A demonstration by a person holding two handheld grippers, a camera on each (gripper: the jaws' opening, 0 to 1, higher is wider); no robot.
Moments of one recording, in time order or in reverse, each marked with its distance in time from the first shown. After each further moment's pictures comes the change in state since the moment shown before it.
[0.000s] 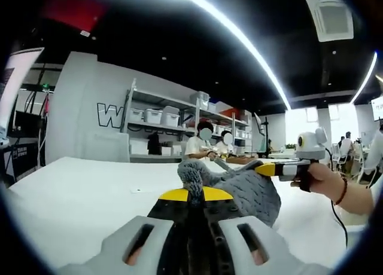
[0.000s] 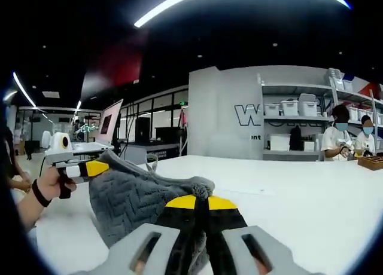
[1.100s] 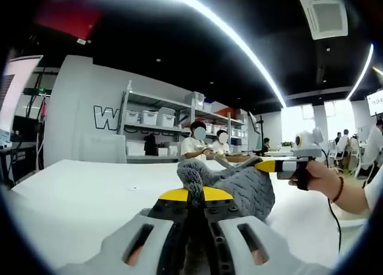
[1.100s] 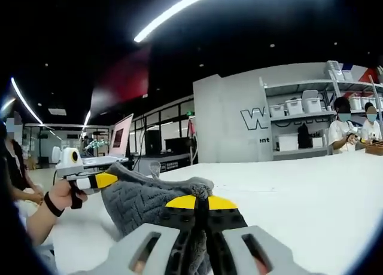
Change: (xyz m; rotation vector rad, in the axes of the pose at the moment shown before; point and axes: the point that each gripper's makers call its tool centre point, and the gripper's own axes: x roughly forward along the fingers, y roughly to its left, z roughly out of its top) left arm -0.032 -0.025 -0.007 0.031 0.008 -0.031; right arm -0.020 0.008 0.005 0.087 -0.071 0.080
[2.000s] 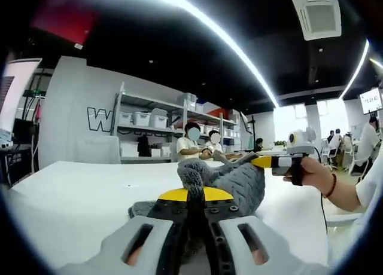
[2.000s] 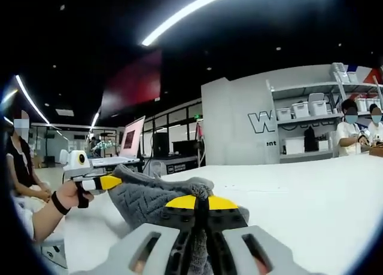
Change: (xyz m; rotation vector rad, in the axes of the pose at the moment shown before) left arm -0.027 -0.019 -0.005 0.024 -0.017 -0.057; right arm -0.029 0.023 -0.002 -0.014 -0.023 0.056
